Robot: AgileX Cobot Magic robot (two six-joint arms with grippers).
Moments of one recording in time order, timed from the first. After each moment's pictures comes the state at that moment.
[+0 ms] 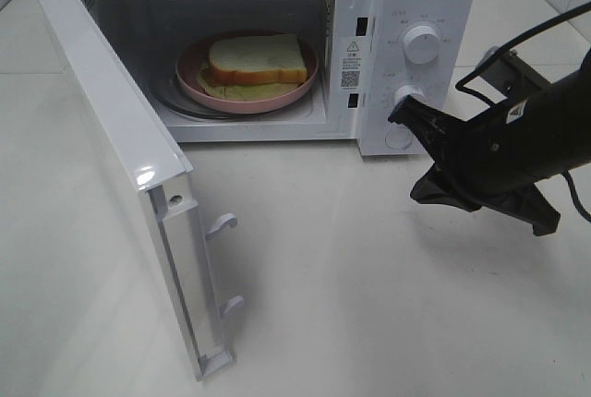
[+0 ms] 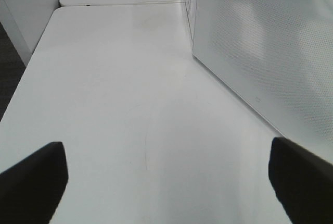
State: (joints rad) left arm 0.00 0.00 -0.50 -0.06 1.04 0.06; right arm 0.39 1.52 -0.70 0.32 0.21 0.63
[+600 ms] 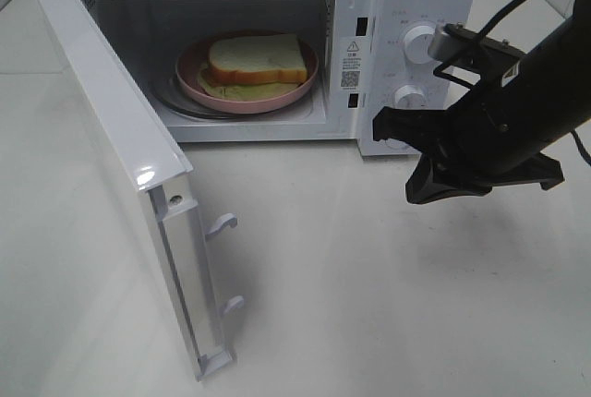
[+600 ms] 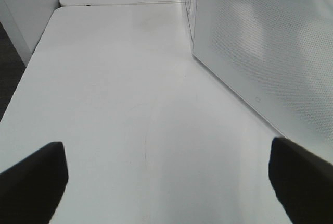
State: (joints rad) left arm 0.00 0.00 -0.50 -0.06 1.04 0.06; right arm 0.39 1.52 -0.85 0.32 0.52 0.21
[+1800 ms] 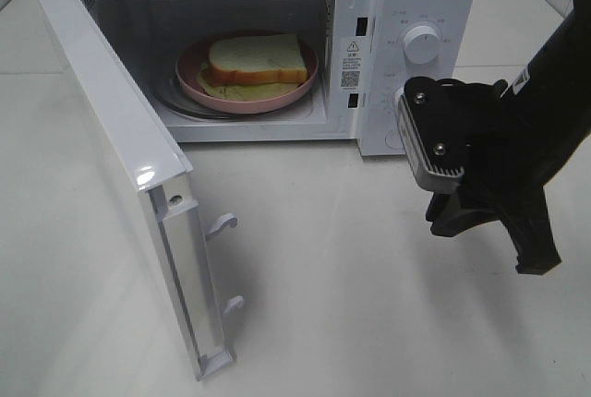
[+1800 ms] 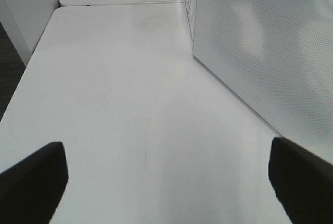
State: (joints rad) left arm 0.00 0.00 -0.50 -0.06 1.04 0.06; right arm 0.39 1.52 -0.88 0.22 0.74 -1.38
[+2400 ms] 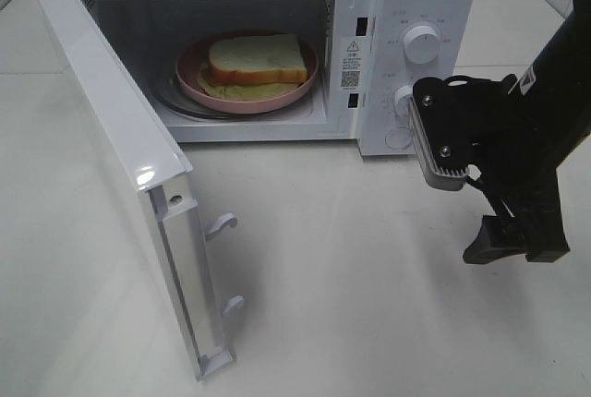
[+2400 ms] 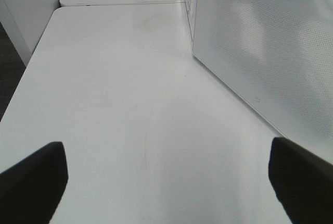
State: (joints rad) left arm 0.00 0.00 -0.50 -0.06 1.04 0.06; right arm 0.39 1.52 -0.89 0.08 0.71 -1.25
